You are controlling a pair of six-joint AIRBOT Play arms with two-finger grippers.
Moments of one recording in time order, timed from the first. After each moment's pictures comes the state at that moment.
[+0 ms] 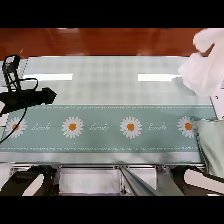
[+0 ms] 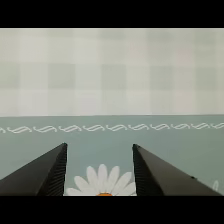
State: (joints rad) left arm -0.06 -0.78 0.80 1.37 -0.90 -1.60; right arm -0.34 -1.32 1.70 -1.21 0.86 1.36
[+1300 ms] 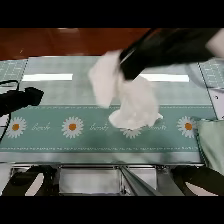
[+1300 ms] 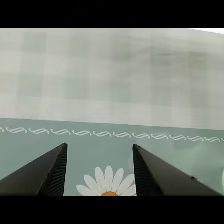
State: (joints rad) left arm 0.01 -0.61 0.80 1.38 -0.96 -1.61; right arm 0.62 -1.26 1.54 -1.14 1.10 1.30
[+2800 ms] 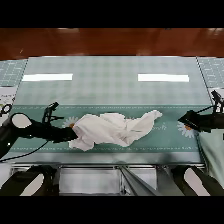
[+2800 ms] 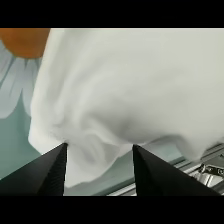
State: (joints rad) left arm -0.05 -0.90 0.43 0.98 -1.16 -1.39; right arm -0.48 -0.91 0.60 -1.10 1.18 1.36
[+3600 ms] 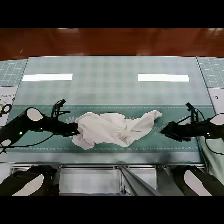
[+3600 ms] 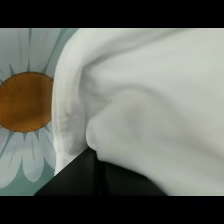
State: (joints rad) left arm -0.10 -1.10 0.48 0.94 -1.01 -1.34; right arm -0.29 -0.97 0.44 -0.96 1.19 1.35
